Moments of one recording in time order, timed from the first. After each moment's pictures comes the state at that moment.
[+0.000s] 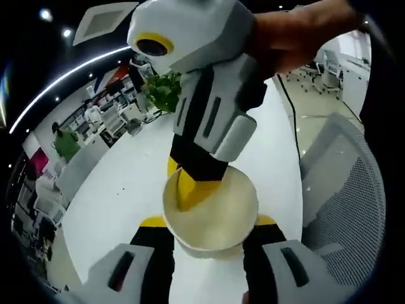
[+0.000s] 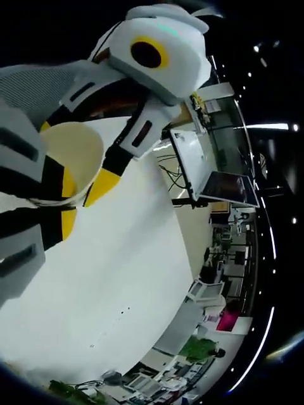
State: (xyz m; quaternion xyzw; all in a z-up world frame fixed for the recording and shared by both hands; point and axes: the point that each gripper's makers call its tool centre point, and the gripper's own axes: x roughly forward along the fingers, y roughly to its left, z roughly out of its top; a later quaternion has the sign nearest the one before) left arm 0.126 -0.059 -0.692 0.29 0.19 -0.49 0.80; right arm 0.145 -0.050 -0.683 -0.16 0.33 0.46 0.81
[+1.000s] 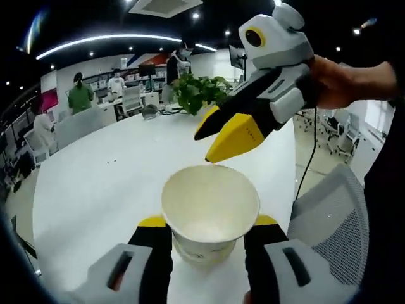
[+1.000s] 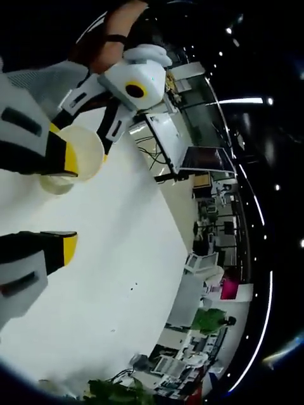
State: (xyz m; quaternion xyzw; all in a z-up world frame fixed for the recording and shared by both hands) left arm 0.123 -0.060 -0.712 0.10 0.24 -0.46 0.85; right arm 0.153 -0.101 -0.668 -0.07 0.31 0.39 0.87
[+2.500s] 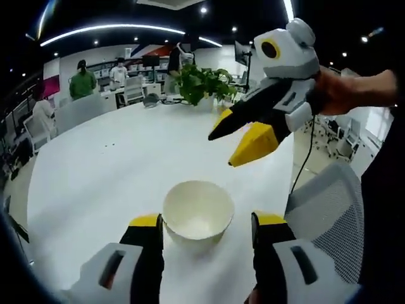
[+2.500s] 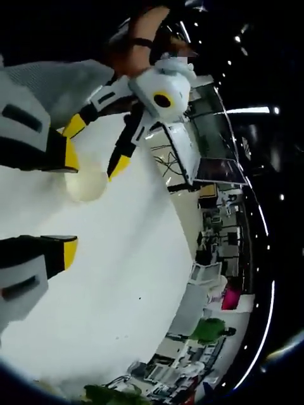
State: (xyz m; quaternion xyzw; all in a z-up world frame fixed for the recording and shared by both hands) left arm 0.105 -0.046 -0.734 0.10 0.27 -0.45 0.84; right arm 0.115 -0.104 -0.706 -0.14 0.31 0.44 0.83
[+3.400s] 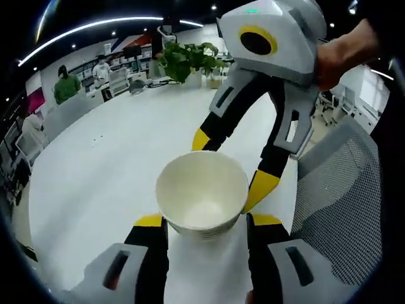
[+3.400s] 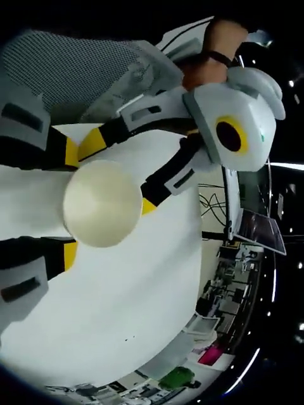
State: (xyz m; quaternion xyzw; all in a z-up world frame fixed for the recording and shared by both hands) left arm 0.114 -0.052 -0.790 0.19 0.30 -0.48 0.80; right arm 0.115 -0.067 -0.793 -0.26 0.33 0.53 0.74
